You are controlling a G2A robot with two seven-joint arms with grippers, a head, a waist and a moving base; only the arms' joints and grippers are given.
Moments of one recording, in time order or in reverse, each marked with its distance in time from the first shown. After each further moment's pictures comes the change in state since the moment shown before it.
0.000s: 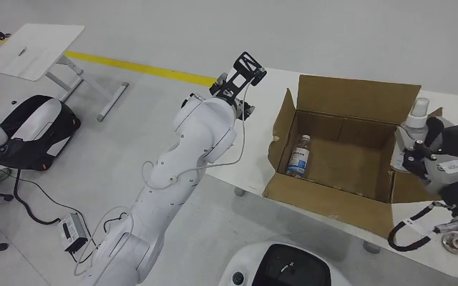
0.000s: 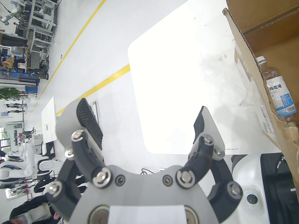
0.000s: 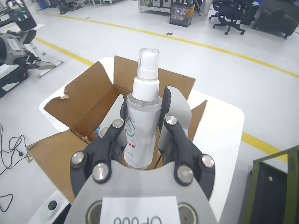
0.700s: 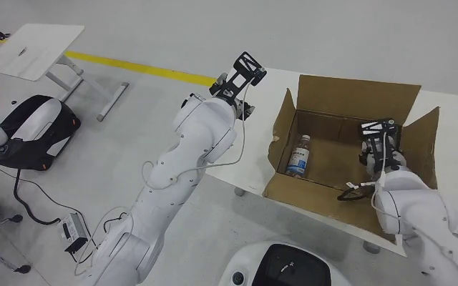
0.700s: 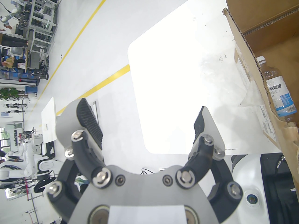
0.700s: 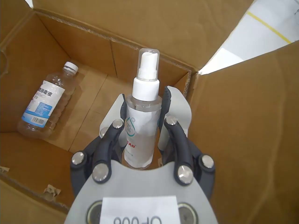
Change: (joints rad) left arm 0.000 0.000 0.000 0.000 0.000 0.000 0.000; right arm 0.231 -0.105 -0.411 0.588 -0.317 0.189 0.085
